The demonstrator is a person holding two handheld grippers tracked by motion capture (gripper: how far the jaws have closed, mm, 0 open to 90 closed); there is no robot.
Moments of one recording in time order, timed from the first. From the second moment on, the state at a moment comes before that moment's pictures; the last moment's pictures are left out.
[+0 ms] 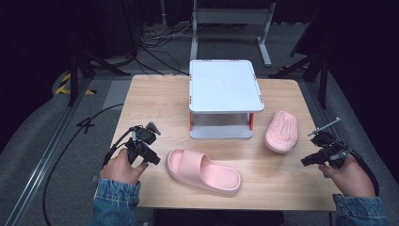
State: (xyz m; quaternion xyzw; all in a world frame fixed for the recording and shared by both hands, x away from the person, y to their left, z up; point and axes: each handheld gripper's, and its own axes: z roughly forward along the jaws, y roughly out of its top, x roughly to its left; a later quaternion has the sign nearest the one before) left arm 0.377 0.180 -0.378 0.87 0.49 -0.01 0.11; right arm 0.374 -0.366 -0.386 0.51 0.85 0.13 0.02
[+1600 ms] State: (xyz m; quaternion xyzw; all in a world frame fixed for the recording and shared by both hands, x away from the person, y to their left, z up) left arm 0.352 0.091 -0.409 0.93 0.33 -0.13 0.06; right arm 0.377 -0.366 -0.388 0.51 0.85 0.15 0.02
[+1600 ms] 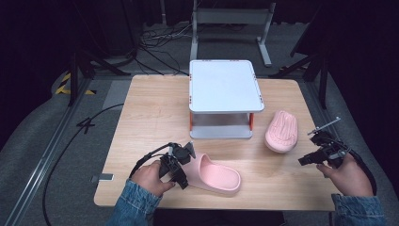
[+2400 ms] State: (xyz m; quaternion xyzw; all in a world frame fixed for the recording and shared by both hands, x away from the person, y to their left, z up) left arm 0.377 0.095 -0.417 0.91 0.40 -0.07 0.05; right arm 0.368 -0.373 -0.393 0.53 0.84 0.14 0.01
